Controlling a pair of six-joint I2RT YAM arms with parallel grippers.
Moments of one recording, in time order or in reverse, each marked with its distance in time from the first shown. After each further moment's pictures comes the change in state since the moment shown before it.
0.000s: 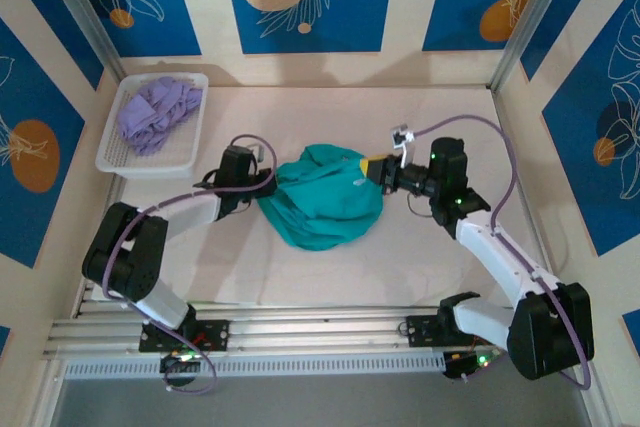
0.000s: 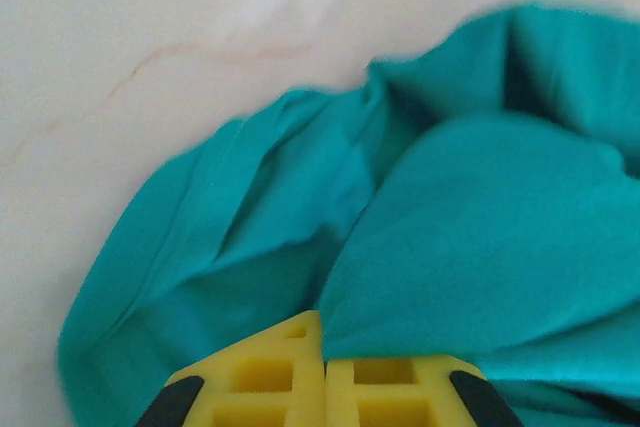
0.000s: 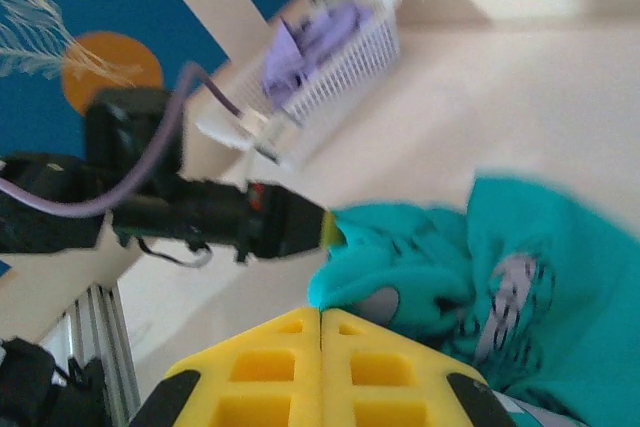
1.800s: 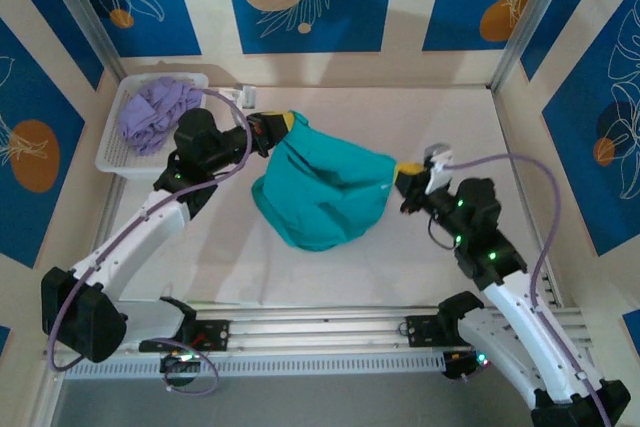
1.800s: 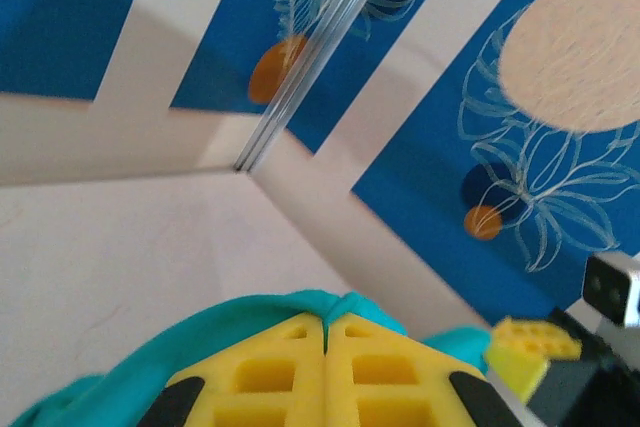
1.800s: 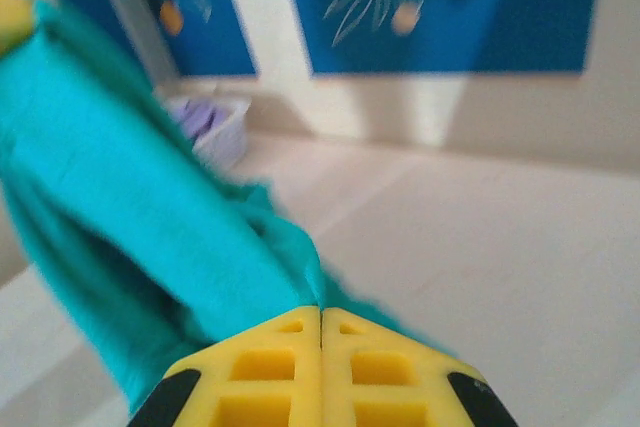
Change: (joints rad) left arm -0.049 -0.341 0.260 0.180 0.348 -0.070; right arm 0.085 -0.444 0.027 -0.253 0.546 -0.155
